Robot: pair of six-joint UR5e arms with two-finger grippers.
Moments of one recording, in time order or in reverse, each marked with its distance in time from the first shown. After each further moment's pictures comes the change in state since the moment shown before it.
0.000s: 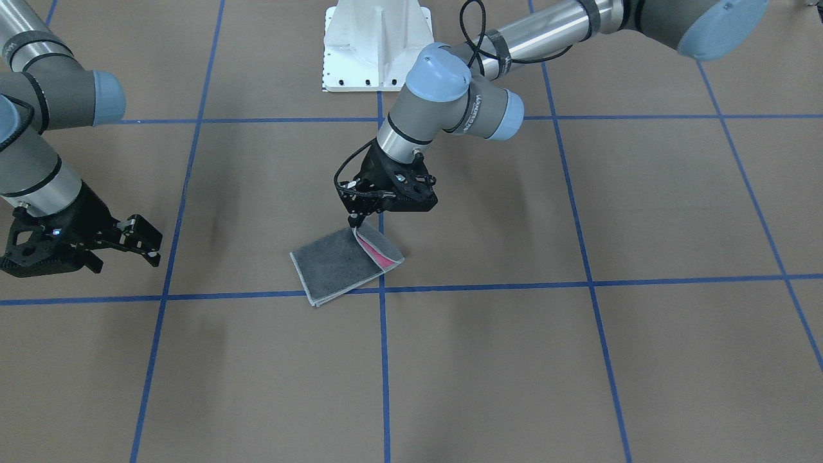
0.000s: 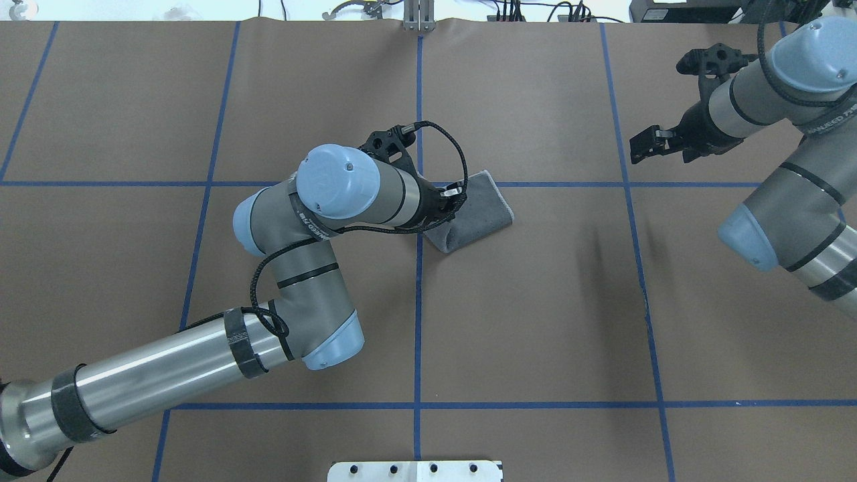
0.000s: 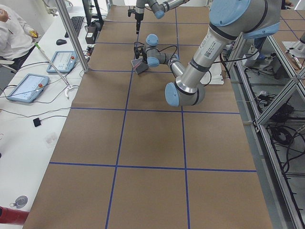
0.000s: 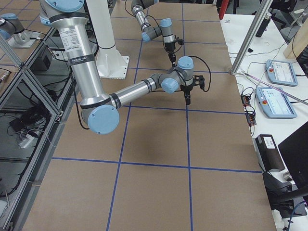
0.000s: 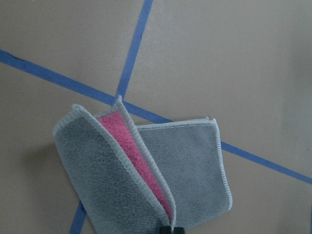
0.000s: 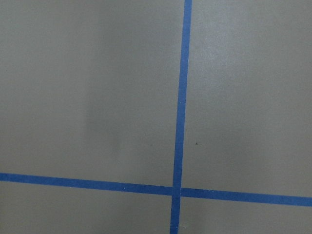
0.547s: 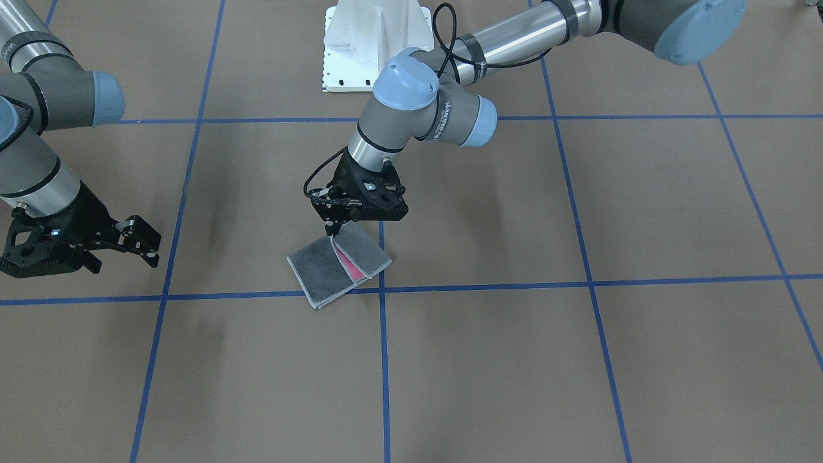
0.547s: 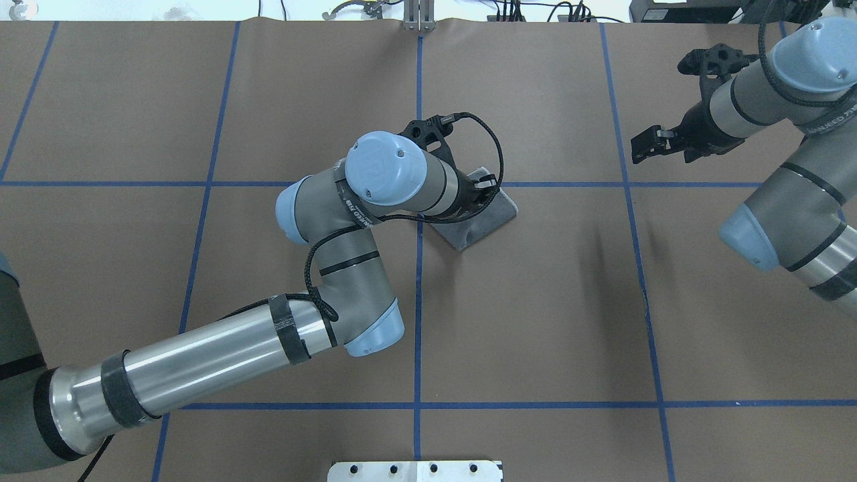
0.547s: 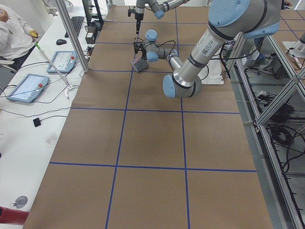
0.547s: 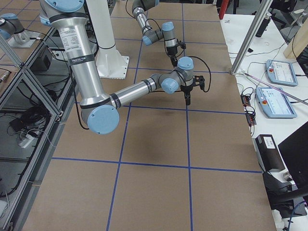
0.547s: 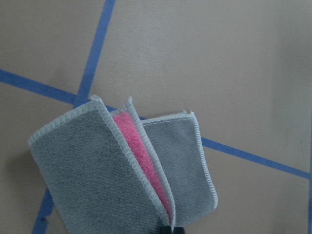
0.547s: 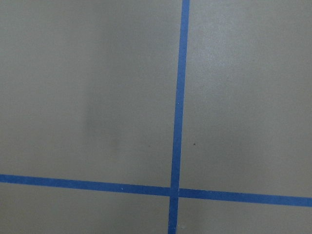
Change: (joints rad) left arm 0.003 -0.118 0.128 0.001 0.006 0.043; right arm 0.002 -0.002 -0.002 0.000 -0.001 0.001
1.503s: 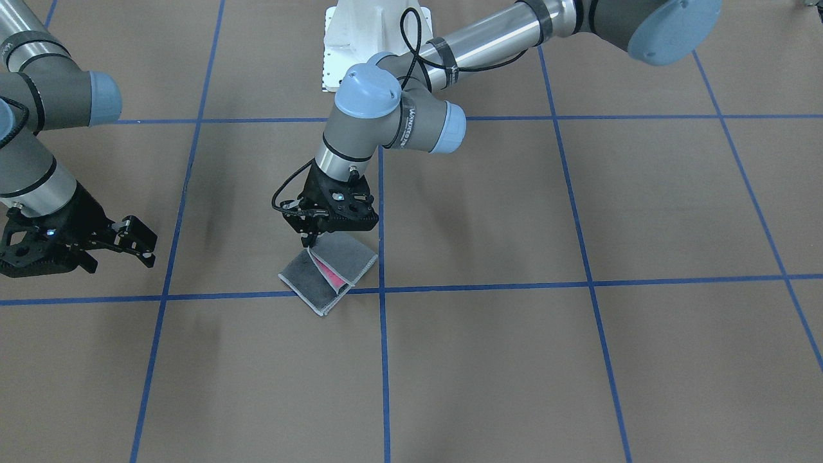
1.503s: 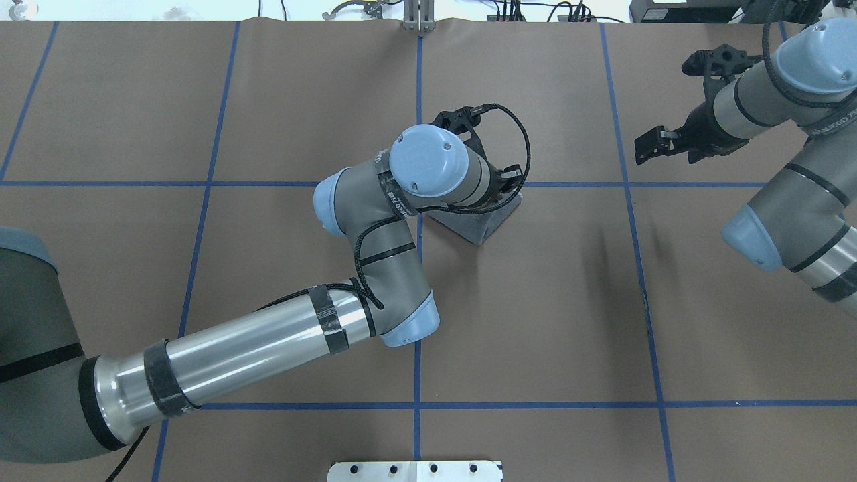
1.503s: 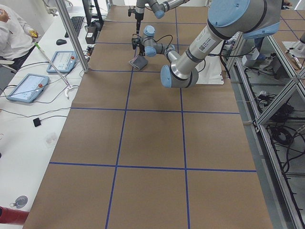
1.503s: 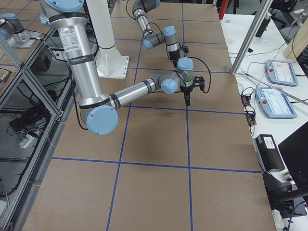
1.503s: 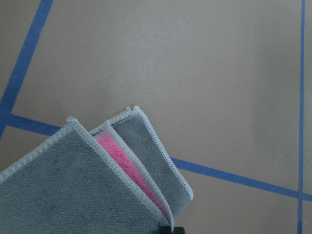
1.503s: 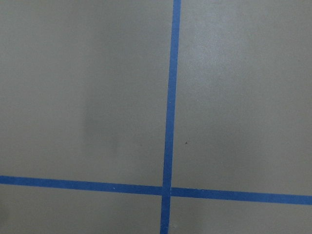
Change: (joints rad) left arm 0.007 -0.114 0.148 -0.003 0.050 0.001; right arm 0.003 -0.008 0.002 0.000 -0.003 0.000
